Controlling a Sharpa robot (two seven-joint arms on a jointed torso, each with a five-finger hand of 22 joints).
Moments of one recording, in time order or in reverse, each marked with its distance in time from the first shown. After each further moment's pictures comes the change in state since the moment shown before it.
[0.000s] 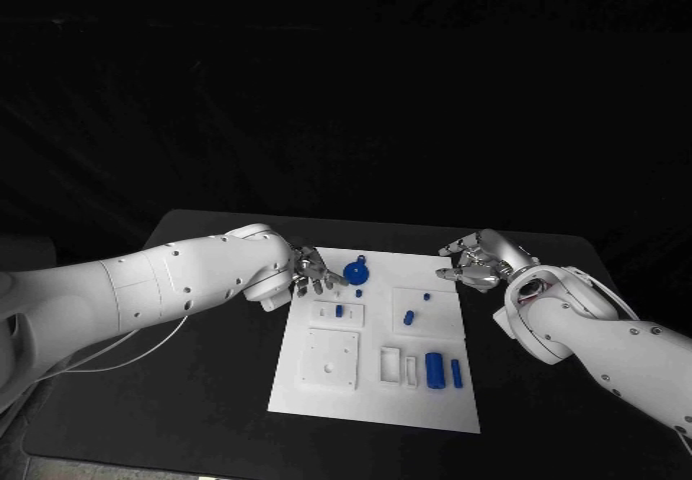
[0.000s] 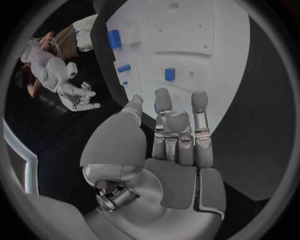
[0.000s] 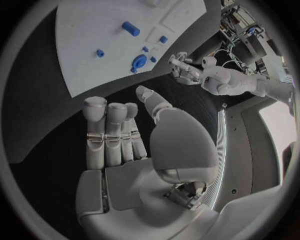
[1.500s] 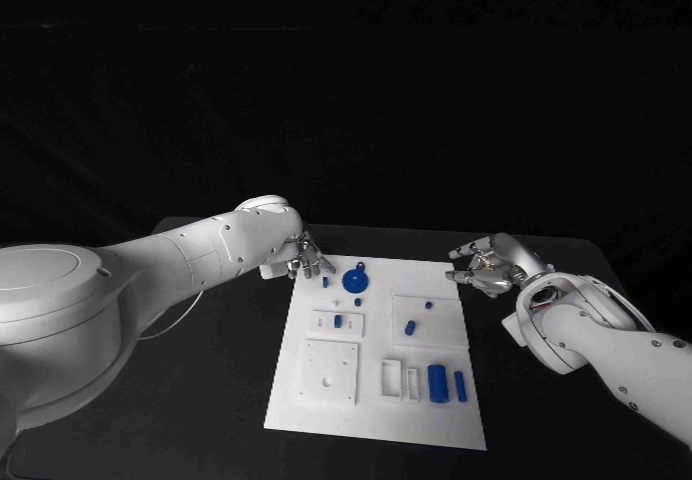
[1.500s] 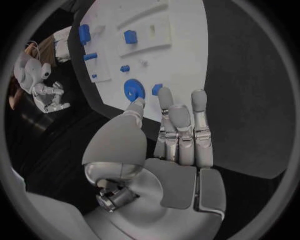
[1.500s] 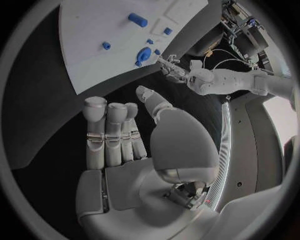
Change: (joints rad) left arm 0.071 0.249 -0.022 -0.520 -0.106 0.318 0.030; left_hand -0.037 -0.011 -0.014 0.013 0.113 -0.217 0.044 0.192 -0.281 0.000 0.025 -0.100 0.053 -0.035 0.022 -0.008 -0.085 0.000 0.006 0.027 -0.092 0.000; right arm 0.000 0.008 0.059 0.007 0.021 -0.008 0.000; right_hand -0.004 -0.004 0.006 0.000 0.012 0.000 0.000 0.000 0.000 0.000 0.000 0.000 0.000 0.000 0.000 0.000 0.000 0.000 0.000 0.000 0.004 0.001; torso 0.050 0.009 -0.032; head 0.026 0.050
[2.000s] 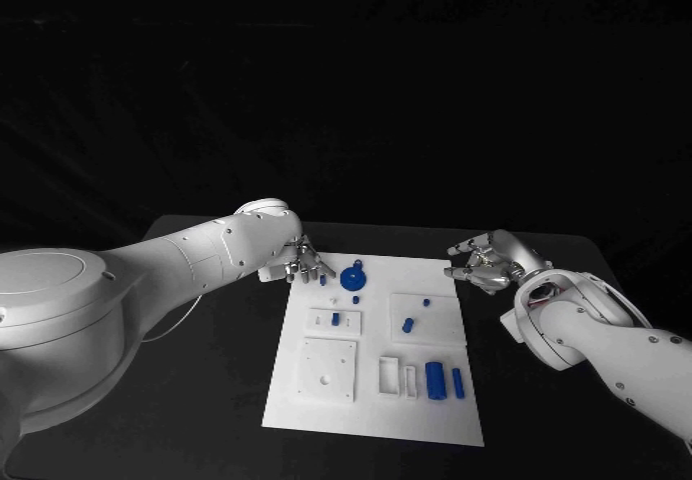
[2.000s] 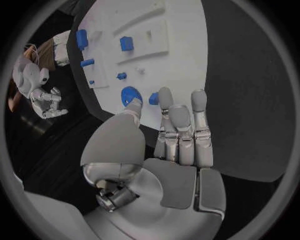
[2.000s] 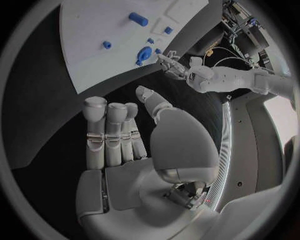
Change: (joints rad) left arm -0.016 0.015 -0.001 -0.023 -0.011 0.030 0.003; left_hand -0.005 -0.026 0.018 0.064 -0.103 0.000 0.000 -0.012 0.014 0.000 0.000 0.000 0.000 0.000 0.000 0.000 -0.003 0.000 0.000 0.000 0.000 0.000; right arm 0.000 -0.001 0.002 0.003 0.000 -0.006 -0.007; right_hand 0.000 0.000 0.006 0.001 0.000 0.000 0.000 0.000 0.000 0.000 0.000 0.000 0.000 0.000 0.000 0.000 0.000 0.000 0.000 0.000 0.000 0.000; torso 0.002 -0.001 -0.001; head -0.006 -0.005
